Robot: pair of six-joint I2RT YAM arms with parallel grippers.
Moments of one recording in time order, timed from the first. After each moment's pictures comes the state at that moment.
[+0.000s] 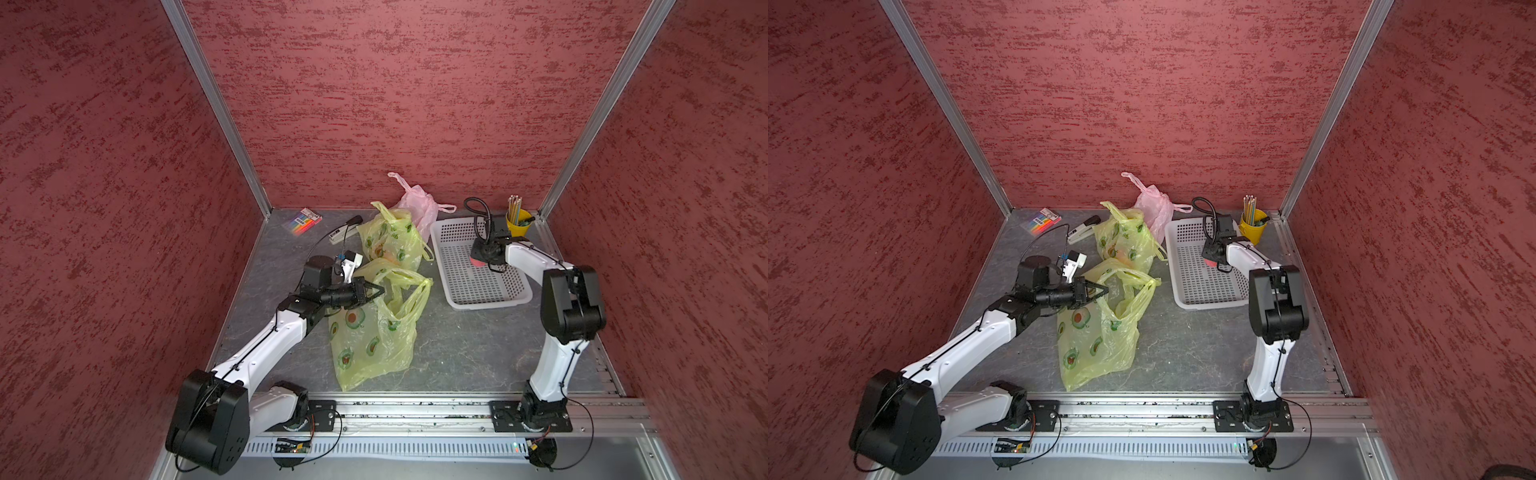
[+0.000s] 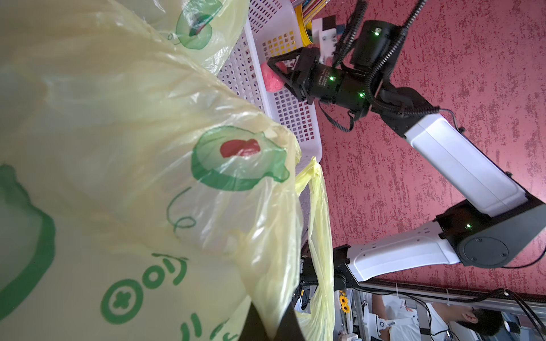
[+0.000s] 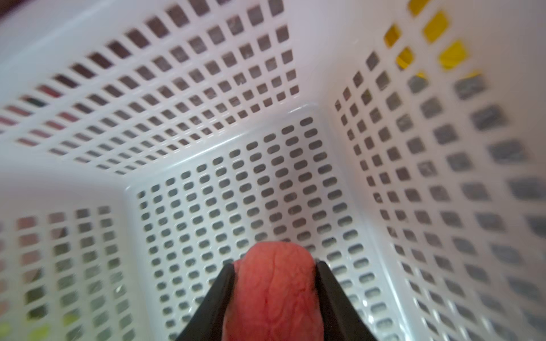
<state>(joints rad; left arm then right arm) -0.31 1.16 0.67 -0.07 0.81 -0.76 0.13 1.82 1.29 -0.37 -0.01 0.45</state>
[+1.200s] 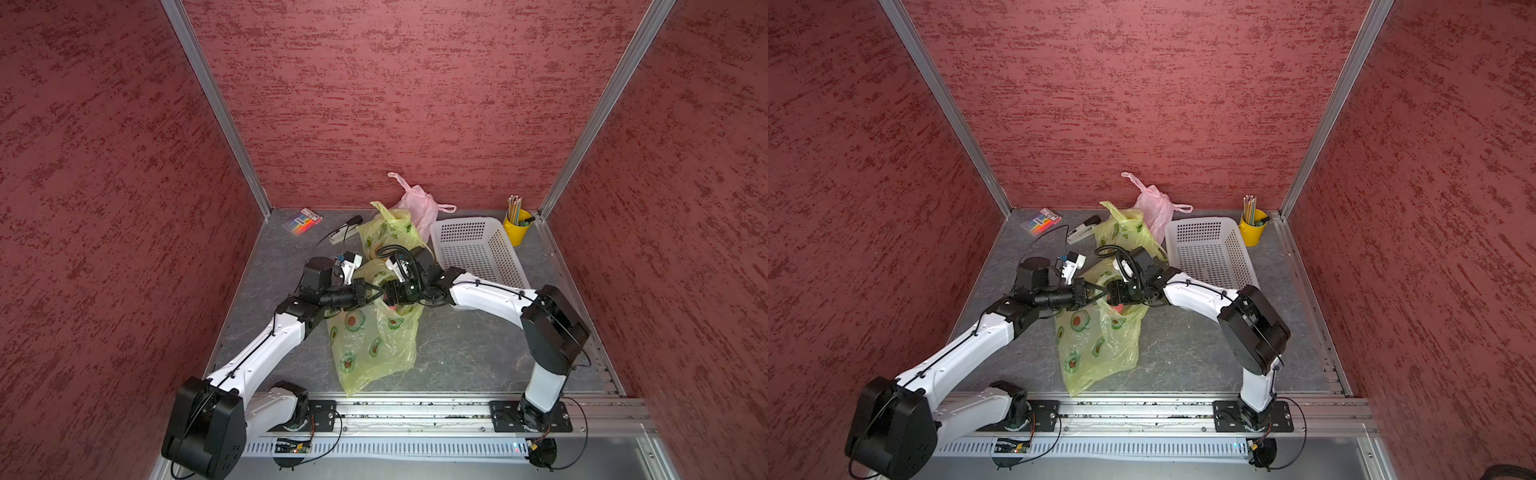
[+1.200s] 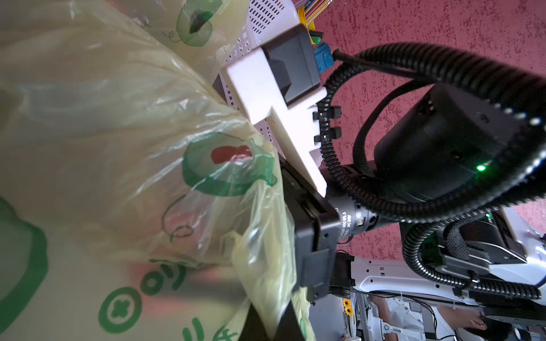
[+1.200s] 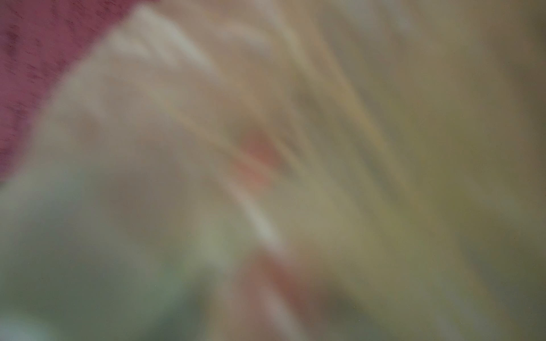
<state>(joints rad) -0.32 1.12 0.66 -0.10 0.78 -0.76 0.76 1.82 1.25 -0.22 -0.57 0.63</state>
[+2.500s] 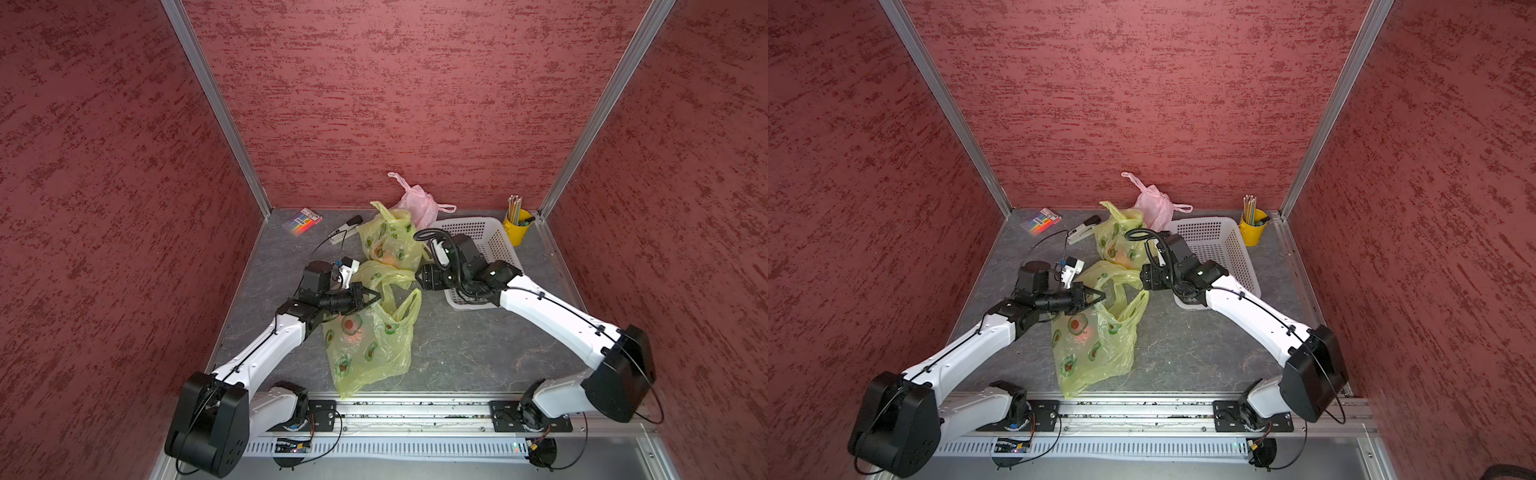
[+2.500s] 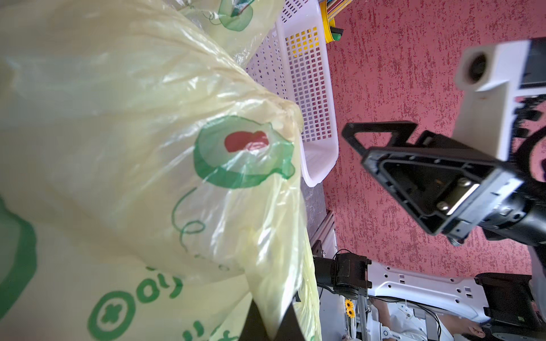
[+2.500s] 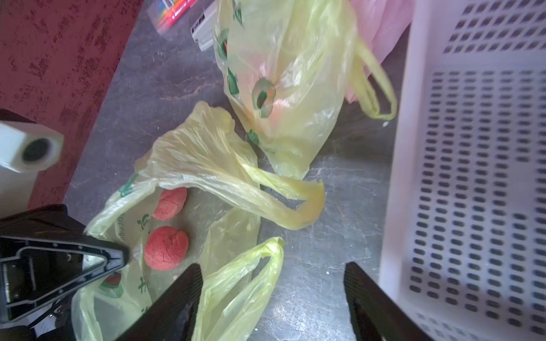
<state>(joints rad) -0.29 1.15 0.62 -0.09 0.78 -0.75 0.65 1.46 1.16 -0.51 -0.11 0.51</state>
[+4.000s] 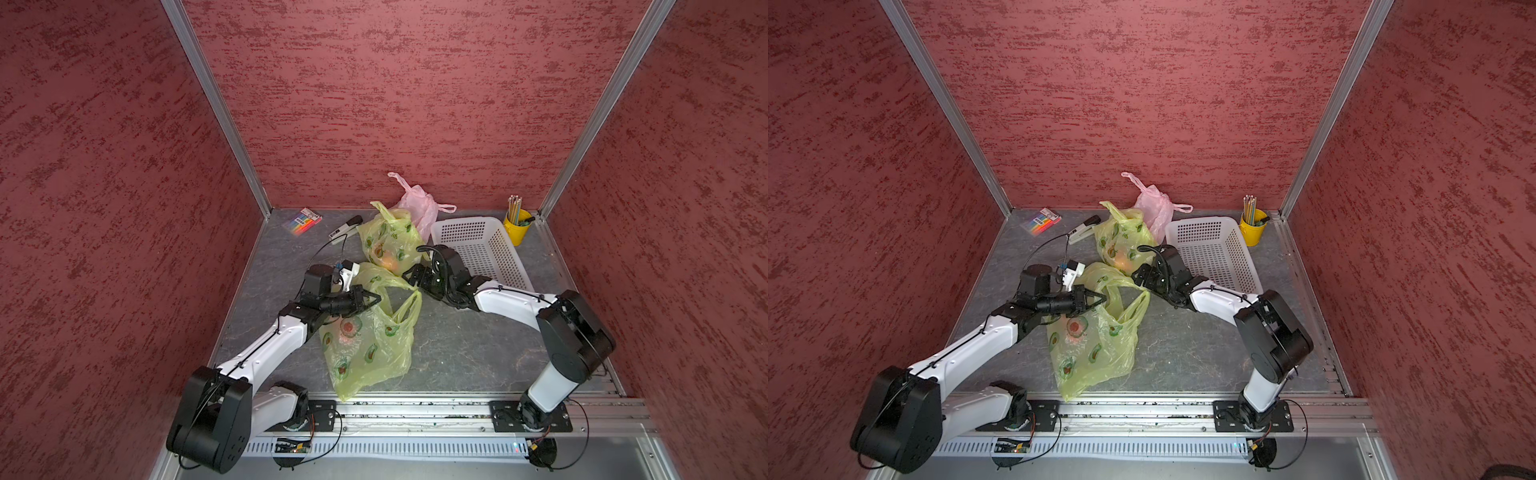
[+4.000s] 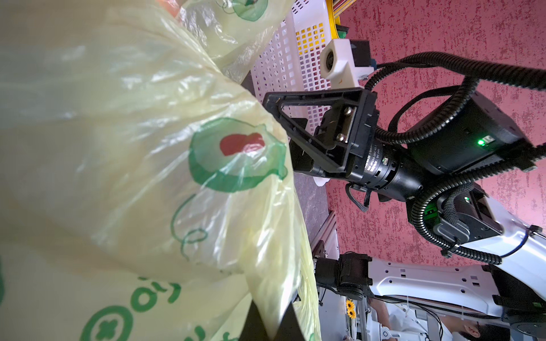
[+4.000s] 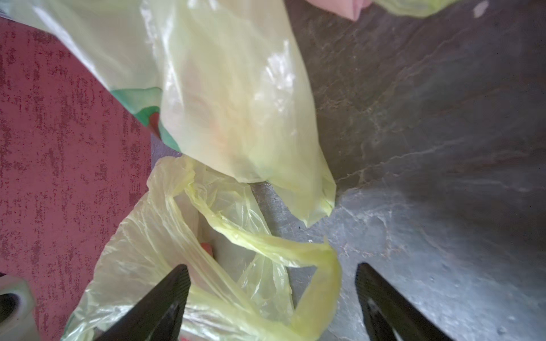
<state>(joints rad) -0.29 1.16 0.57 -0.03 0.79 -0.76 0.59 1.69 0.95 0.05 -0.24 1.01</state>
